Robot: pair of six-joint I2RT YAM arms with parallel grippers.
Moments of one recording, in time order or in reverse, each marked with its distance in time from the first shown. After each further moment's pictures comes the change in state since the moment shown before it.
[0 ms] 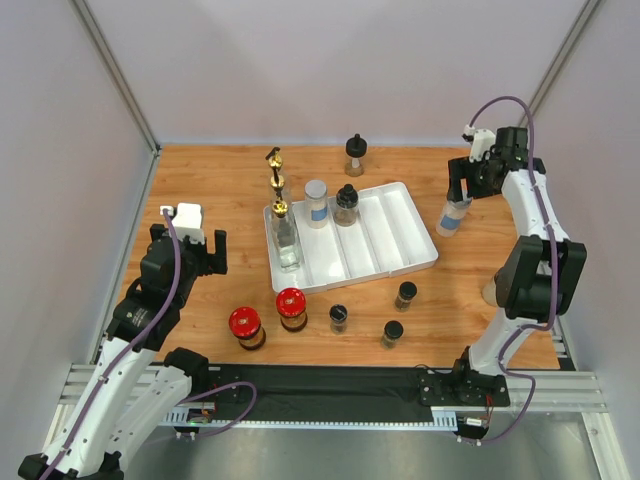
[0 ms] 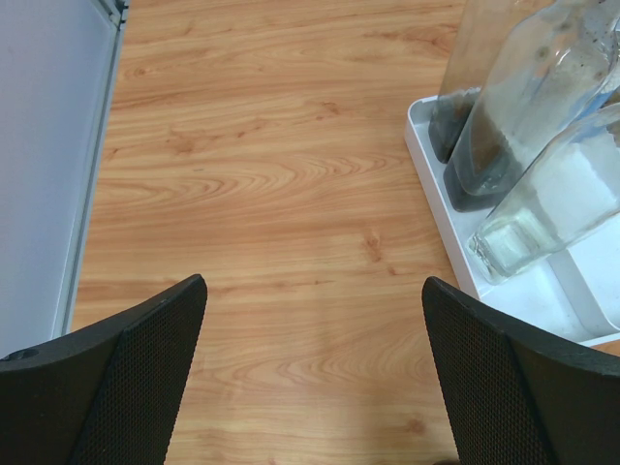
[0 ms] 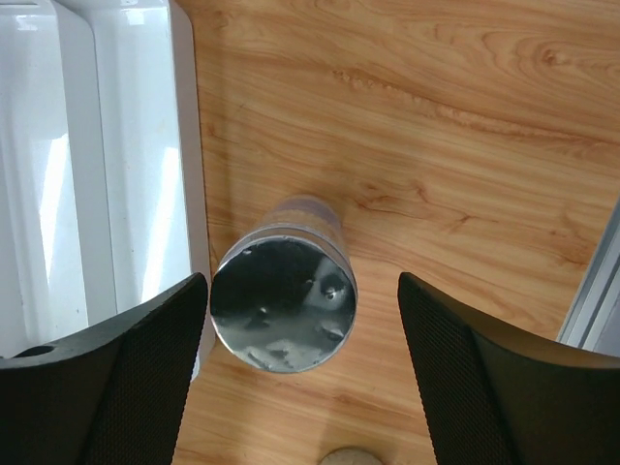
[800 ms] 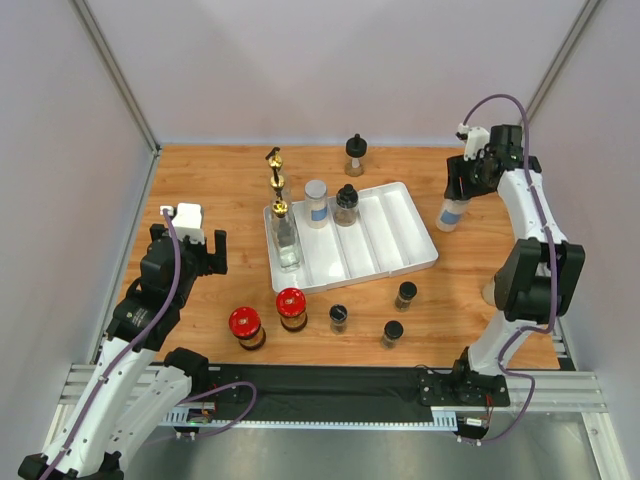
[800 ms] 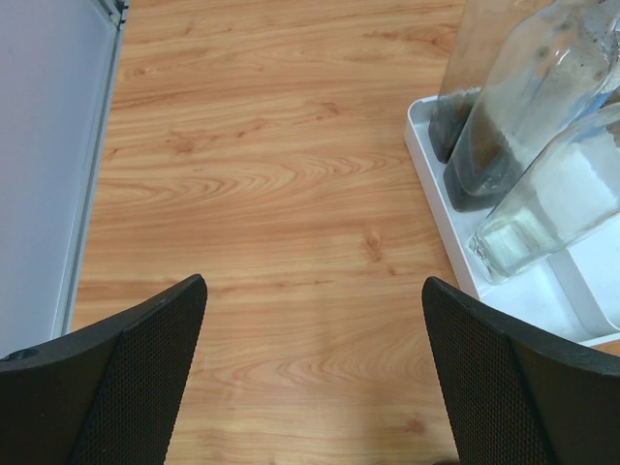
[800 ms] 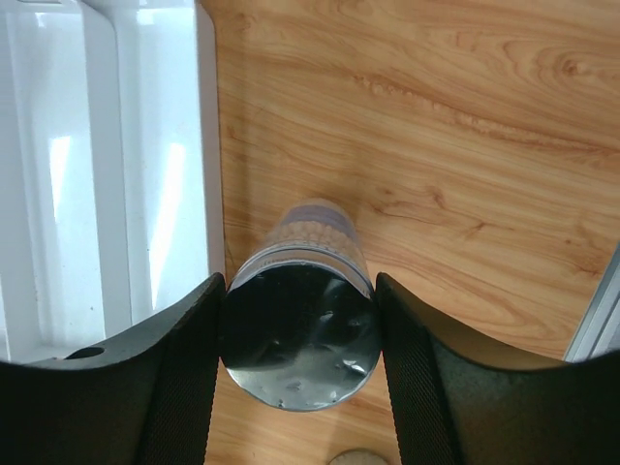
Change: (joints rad) left arm 0.000 0.000 0.000 0.000 0.000 0.000; right arm 0.024 0.025 0.013 -0.009 -0.003 0.007
